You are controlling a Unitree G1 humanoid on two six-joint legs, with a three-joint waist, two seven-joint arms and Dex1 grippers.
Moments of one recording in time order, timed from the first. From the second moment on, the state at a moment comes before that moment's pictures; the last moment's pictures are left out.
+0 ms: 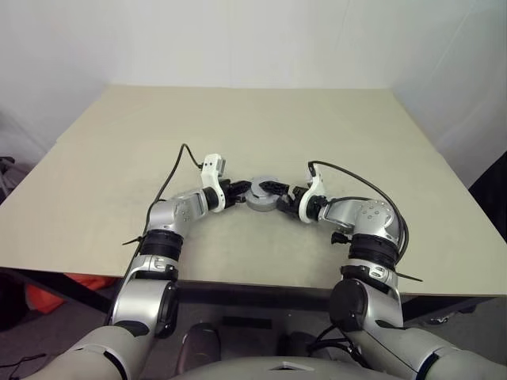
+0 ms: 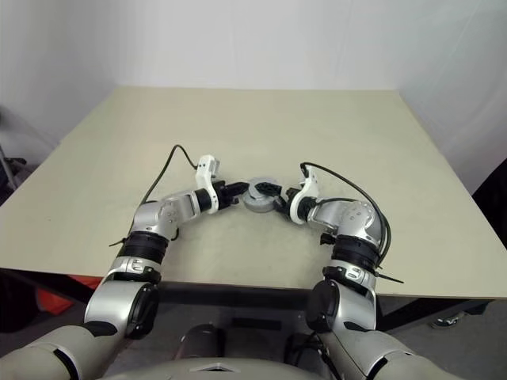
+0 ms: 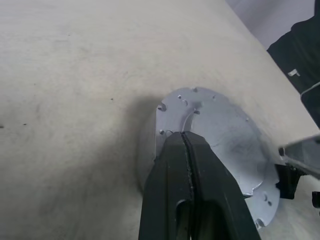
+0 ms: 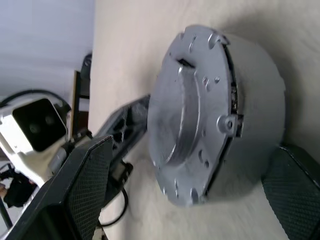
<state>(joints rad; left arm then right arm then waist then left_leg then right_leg) -0.68 0.09 0.11 0.54 -0.37 0.70 -0.61 -0.70 0.06 -0.63 0.31 0.54 1.36 0.22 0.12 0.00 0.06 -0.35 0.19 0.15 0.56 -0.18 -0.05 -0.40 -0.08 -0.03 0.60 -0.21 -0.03</state>
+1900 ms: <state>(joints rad) -0.58 0.03 0.59 0.33 -1.26 0.99 -0.40 -0.92 0.11 -0.61 0.47 1.06 1.30 0.02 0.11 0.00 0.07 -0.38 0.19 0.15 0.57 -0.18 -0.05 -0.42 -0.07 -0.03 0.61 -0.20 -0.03</state>
